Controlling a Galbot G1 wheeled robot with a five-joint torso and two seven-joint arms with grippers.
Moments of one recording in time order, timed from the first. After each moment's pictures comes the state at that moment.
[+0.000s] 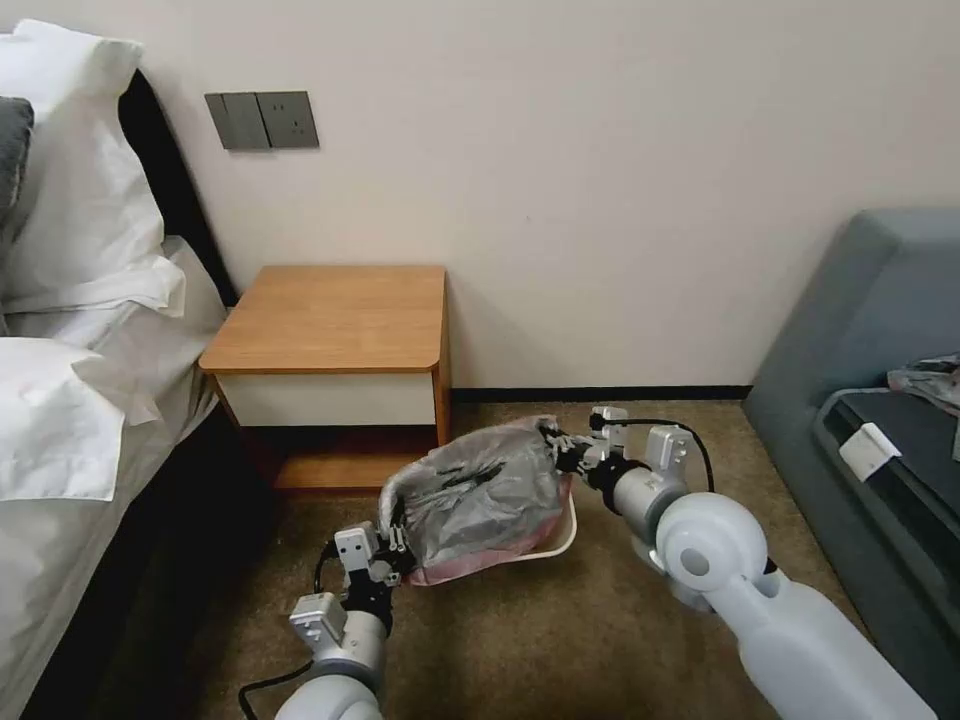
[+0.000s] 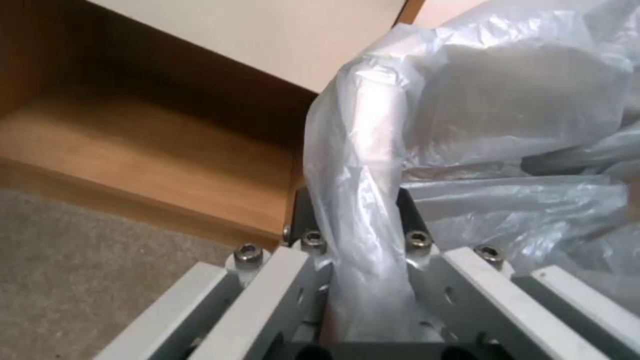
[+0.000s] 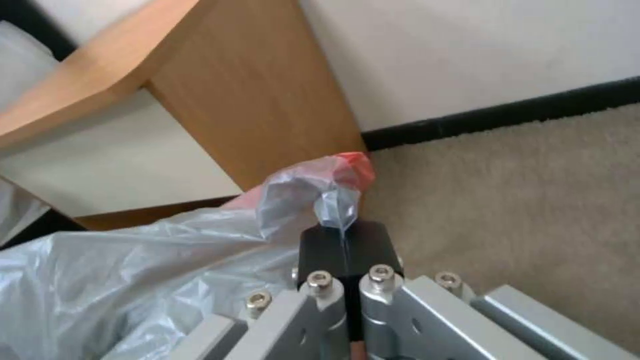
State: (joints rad) left arm 1.61 -1.39 -0.30 -2.11 -0.49 0.07 -0.24; right arm -1.04 0.99 0.15 2.11 1.09 -0.57 0.43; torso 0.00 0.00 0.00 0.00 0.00
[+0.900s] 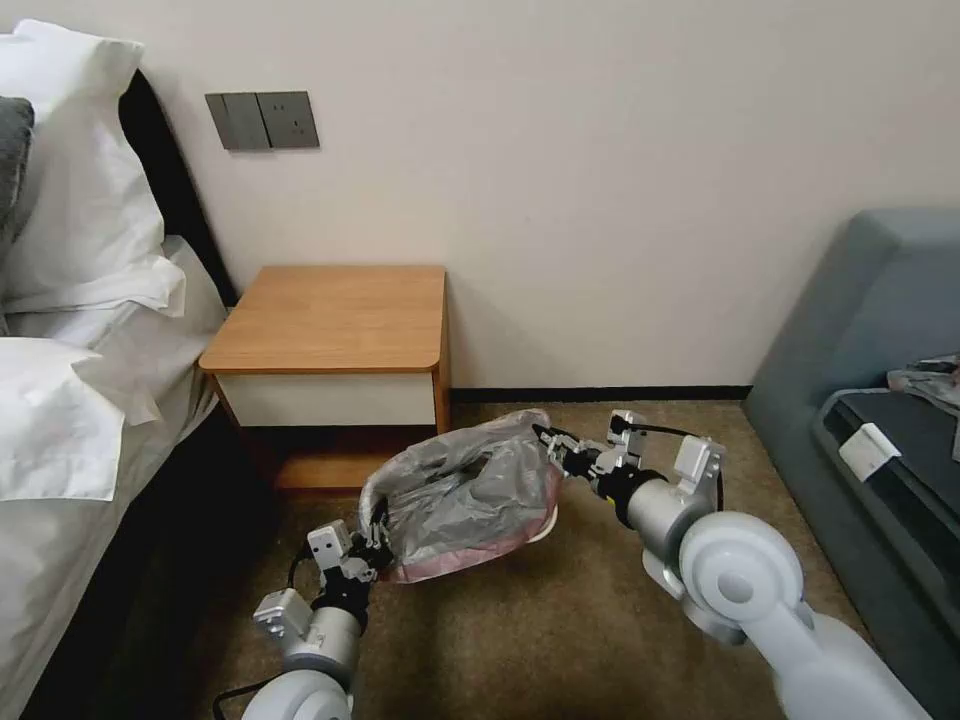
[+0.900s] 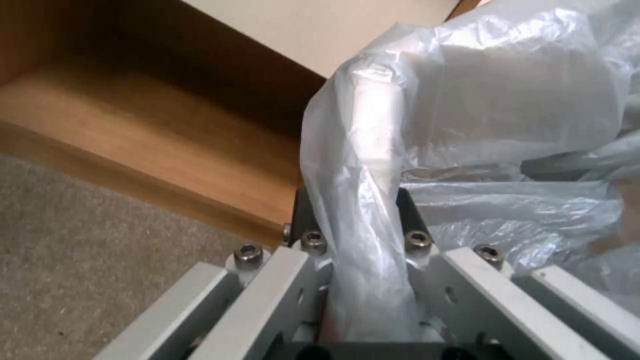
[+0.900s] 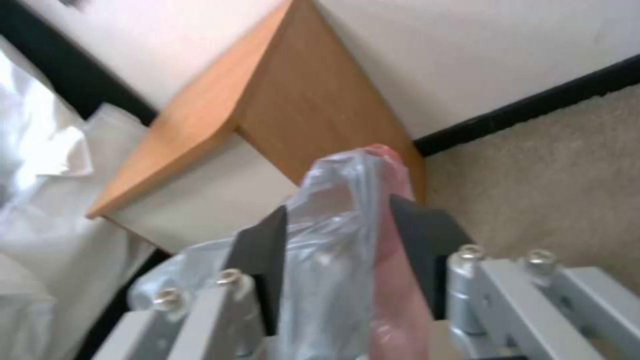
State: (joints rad) left arm 1.61 -1.39 -0.39 -2.10 -0.62 0.10 -0.18; right arm -1.20 1.01 0.24 2.25 1.22 -0.45 0.42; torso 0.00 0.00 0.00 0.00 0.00
